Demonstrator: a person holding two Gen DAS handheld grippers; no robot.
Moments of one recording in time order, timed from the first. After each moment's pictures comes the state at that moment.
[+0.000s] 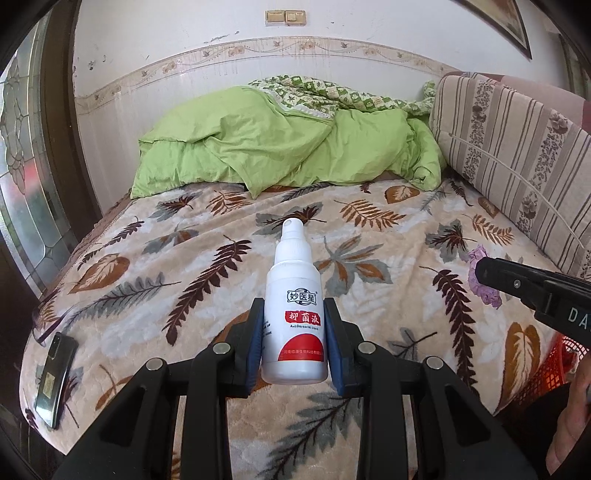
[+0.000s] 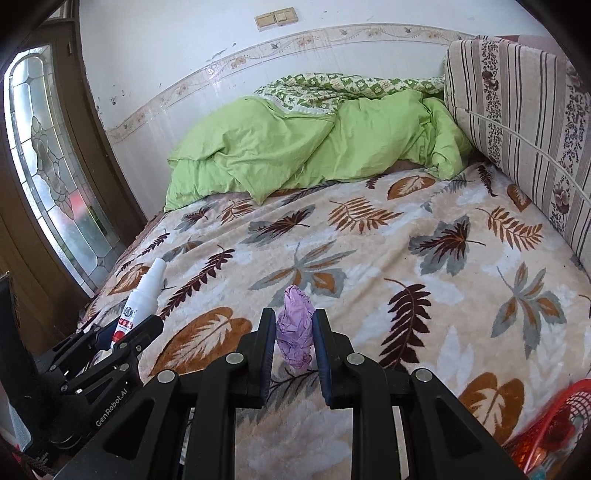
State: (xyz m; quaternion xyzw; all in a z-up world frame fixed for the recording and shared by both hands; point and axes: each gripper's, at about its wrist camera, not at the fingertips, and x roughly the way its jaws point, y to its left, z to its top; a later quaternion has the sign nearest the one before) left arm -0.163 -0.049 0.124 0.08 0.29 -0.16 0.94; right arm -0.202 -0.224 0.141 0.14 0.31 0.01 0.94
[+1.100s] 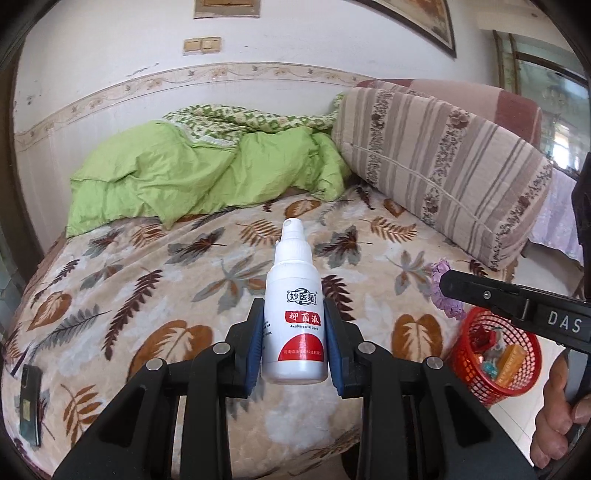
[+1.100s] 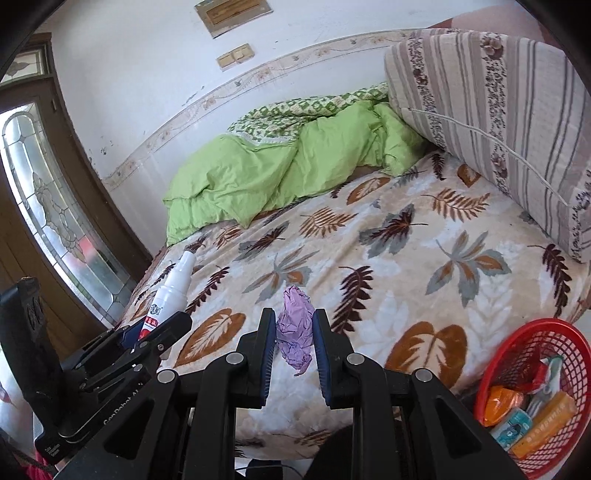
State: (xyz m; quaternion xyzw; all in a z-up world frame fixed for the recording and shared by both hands) left arm -0.242 -0.113 0.165 0.09 0.27 -0.32 0.90; right arm -0.318 -0.288 0.167 0.23 0.28 -0.02 0.93
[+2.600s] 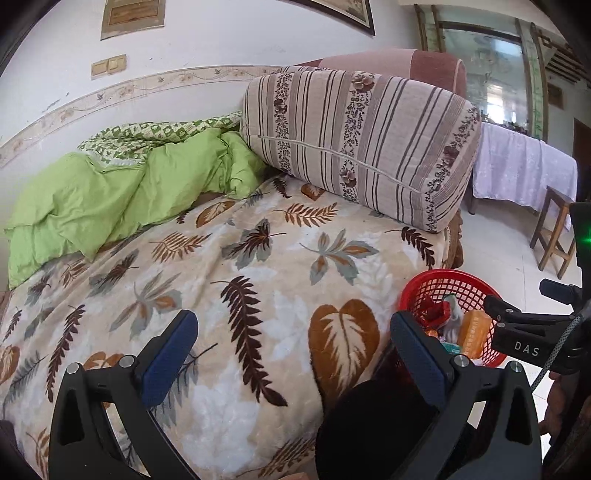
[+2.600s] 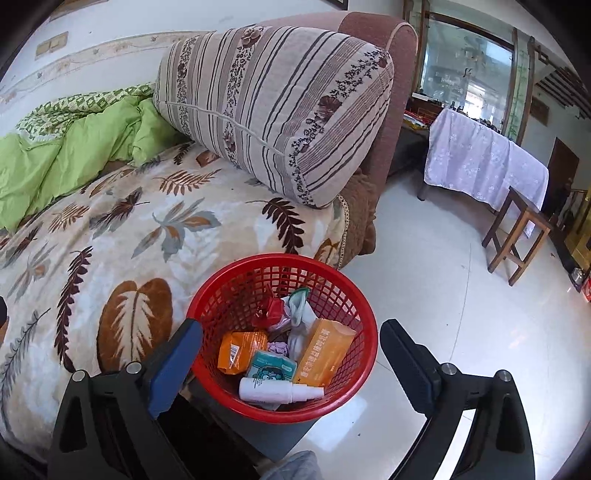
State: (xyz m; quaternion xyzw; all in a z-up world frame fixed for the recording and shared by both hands) left arm -0.277 -0.192 0.135 0.15 0.24 -0.42 0.86; right arm -0.422 -0.346 0.125 0.13 0.35 -0.46 0.80
